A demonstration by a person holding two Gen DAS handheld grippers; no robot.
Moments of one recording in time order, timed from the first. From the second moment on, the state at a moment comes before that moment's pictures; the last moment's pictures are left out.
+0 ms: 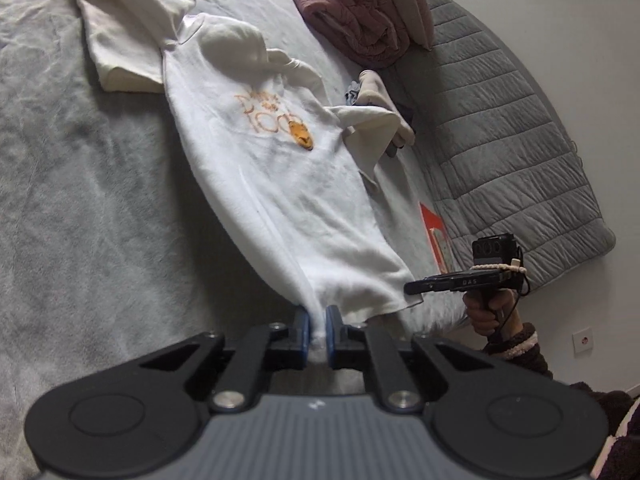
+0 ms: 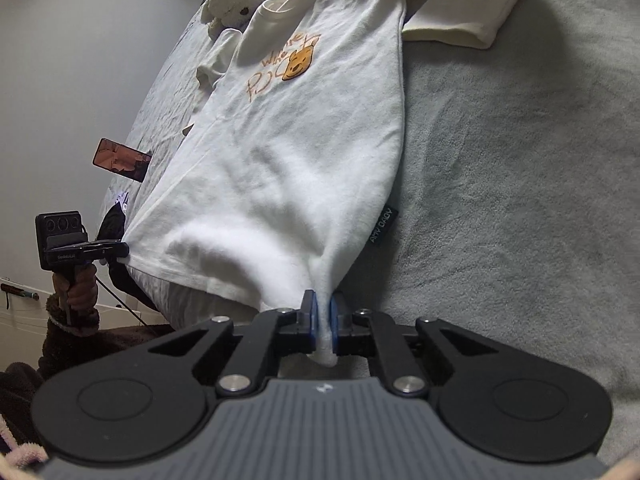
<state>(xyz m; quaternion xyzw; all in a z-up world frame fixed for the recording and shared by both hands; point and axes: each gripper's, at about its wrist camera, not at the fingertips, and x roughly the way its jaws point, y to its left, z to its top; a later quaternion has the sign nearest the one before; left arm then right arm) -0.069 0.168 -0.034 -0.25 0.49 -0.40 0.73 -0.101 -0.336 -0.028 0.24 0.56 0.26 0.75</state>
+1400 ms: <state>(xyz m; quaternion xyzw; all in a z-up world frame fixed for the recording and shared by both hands) 0.014 0.178 -0.034 -0.21 0.53 -0.20 0.80 -0.027 -0.280 0.017 0.13 0.56 0.19 0.79</state>
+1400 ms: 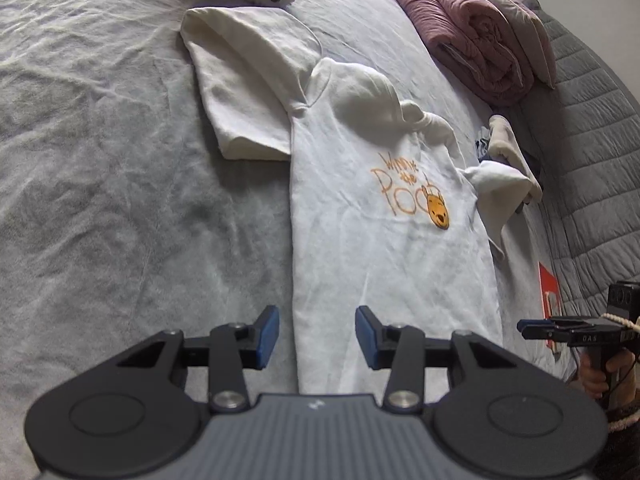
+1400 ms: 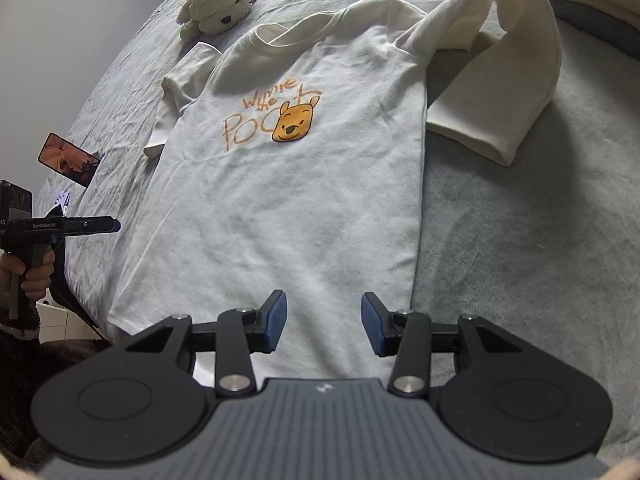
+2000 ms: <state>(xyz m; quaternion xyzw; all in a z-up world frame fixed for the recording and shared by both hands) 0.094 0.202 -0.065 -0.27 0.46 -0.07 0.84 0.071 -0.186 0.017 0.13 0.52 0.22 0.82</state>
